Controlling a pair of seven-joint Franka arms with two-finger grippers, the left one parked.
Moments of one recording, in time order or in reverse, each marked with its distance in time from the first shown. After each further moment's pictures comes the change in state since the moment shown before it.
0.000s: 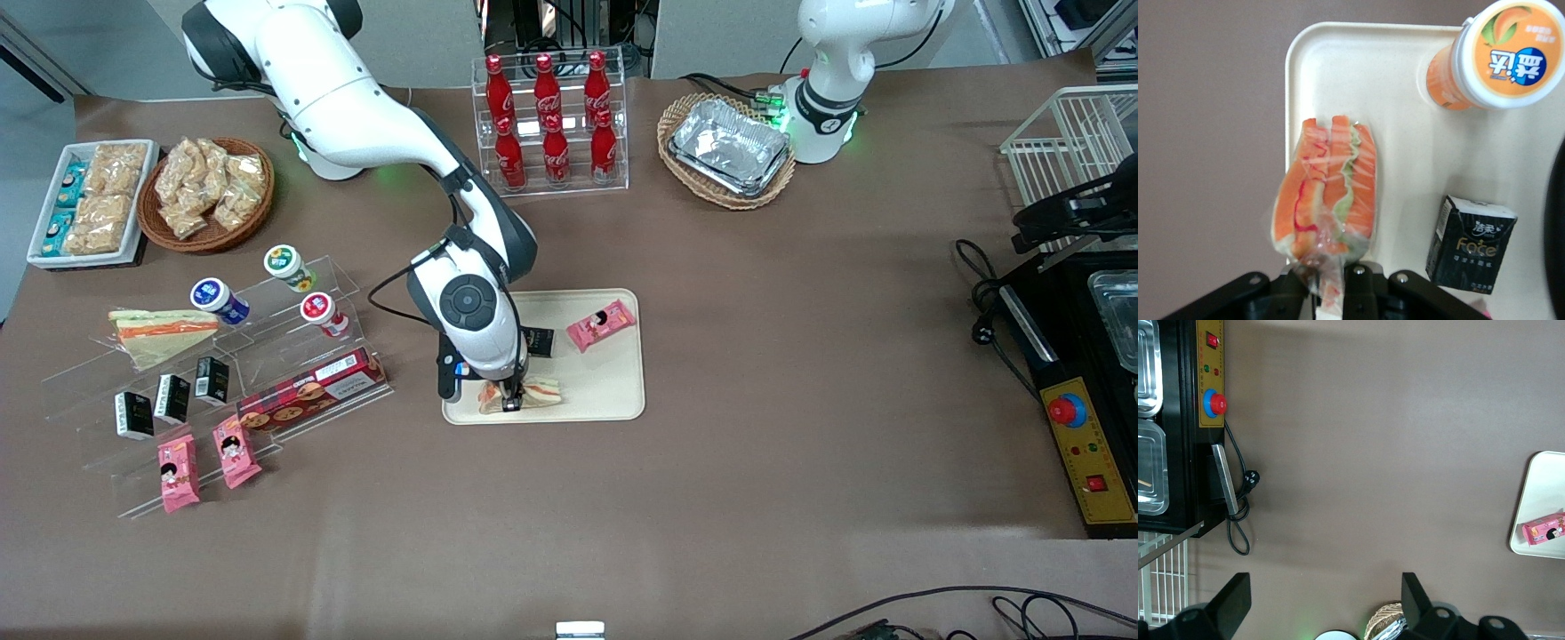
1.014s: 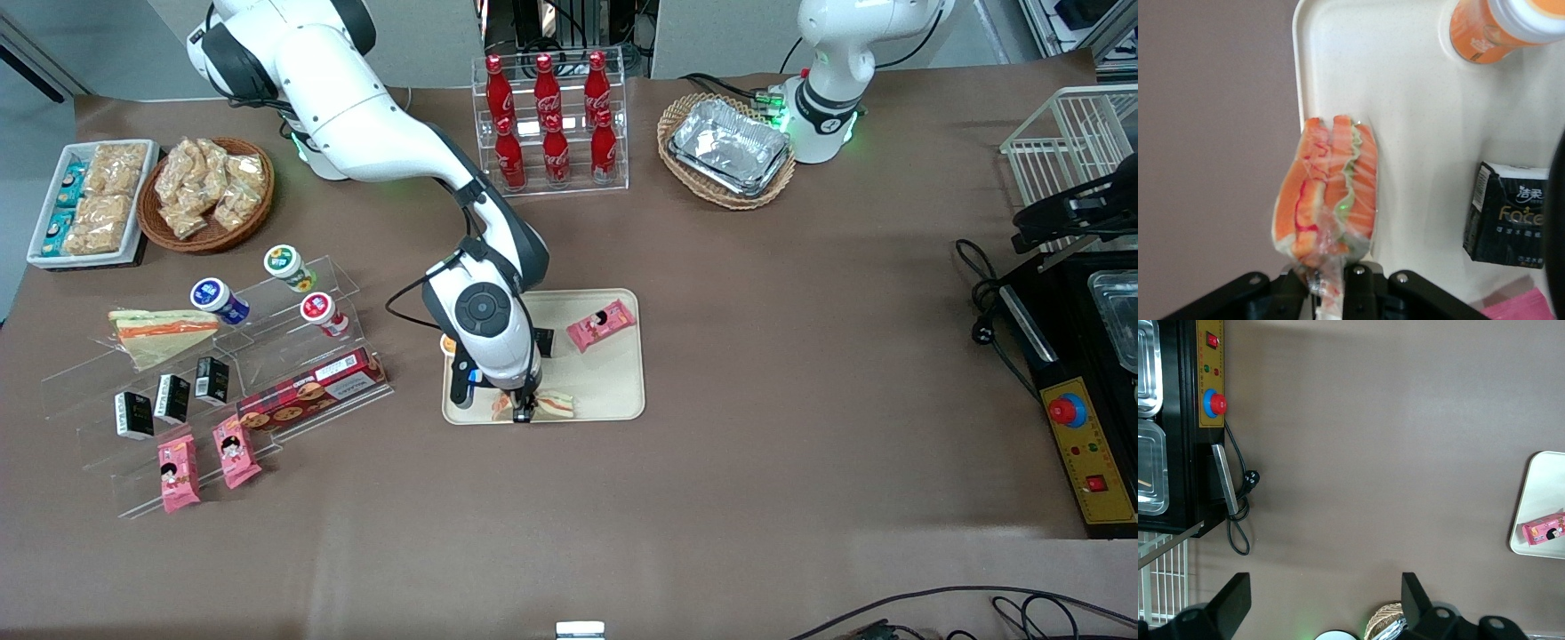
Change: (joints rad) arm 0.015 0.076 -0.006 0.086 -0.003 0.040 0.102
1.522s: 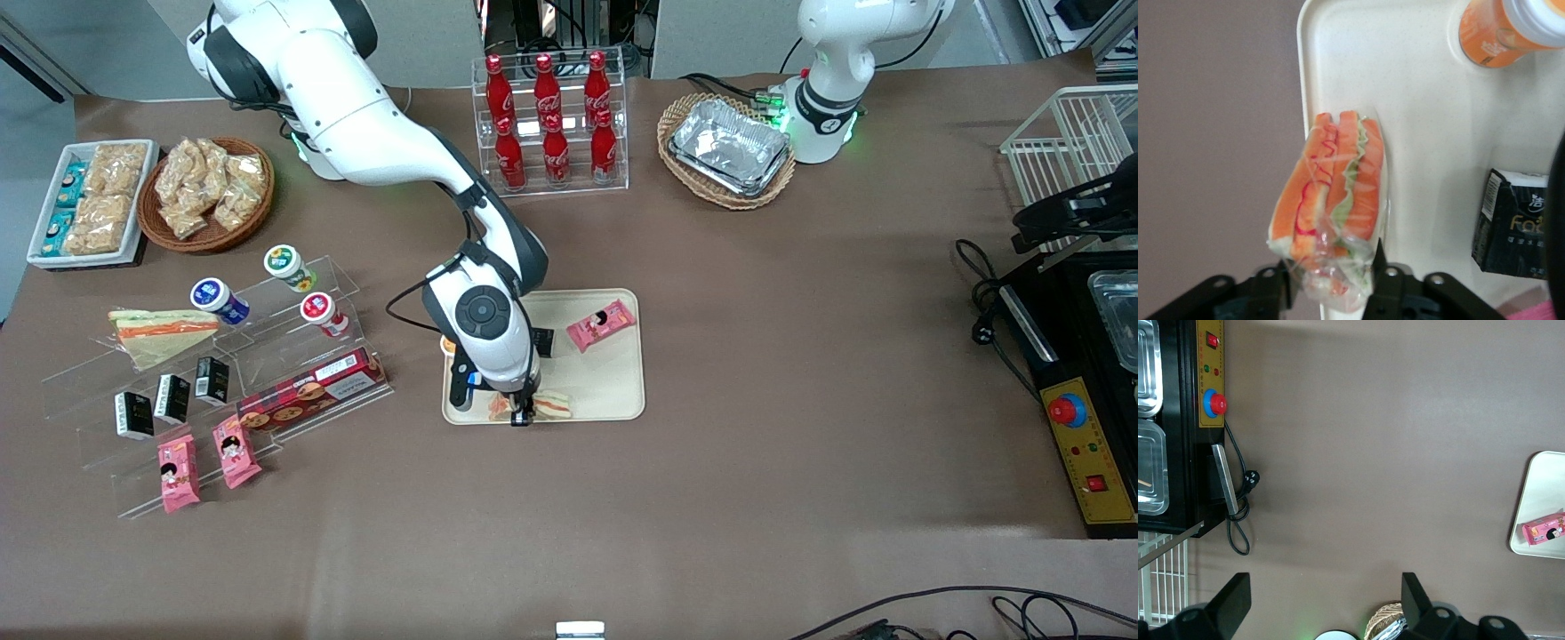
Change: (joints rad) arm 0.000 0.011 -0.005 0.001 -0.008 0.014 0.001
